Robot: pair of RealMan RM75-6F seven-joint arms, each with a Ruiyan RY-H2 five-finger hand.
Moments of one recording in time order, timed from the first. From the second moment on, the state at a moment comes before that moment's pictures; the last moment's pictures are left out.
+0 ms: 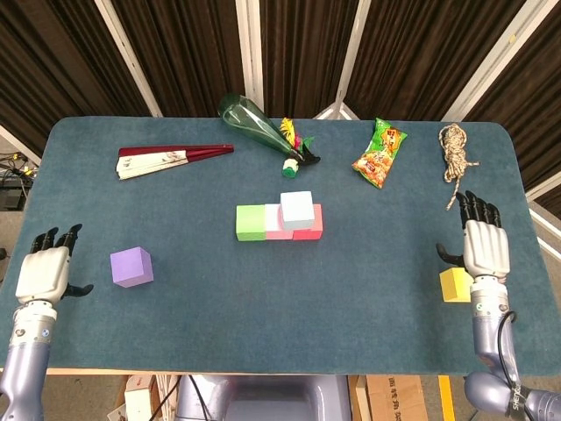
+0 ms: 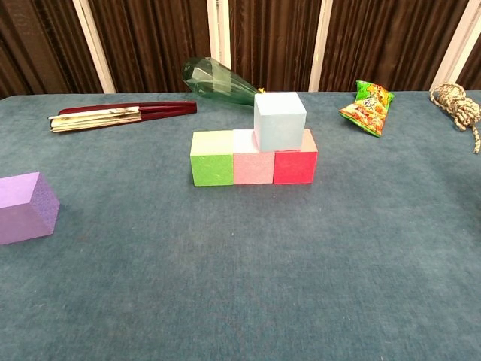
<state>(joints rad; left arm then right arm) -0.42 -1.14 -0.12 -1.94 0.76 1.33 0.57 0.51 -1.23 0.17 -1.68 -0.84 1.33 -0.26</state>
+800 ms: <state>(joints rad) -0.54 -1.26 -0.13 -1.78 0.60 1.15 0.61 0.48 -1.24 0.21 -1.67 -0.86 1.29 -0.28</state>
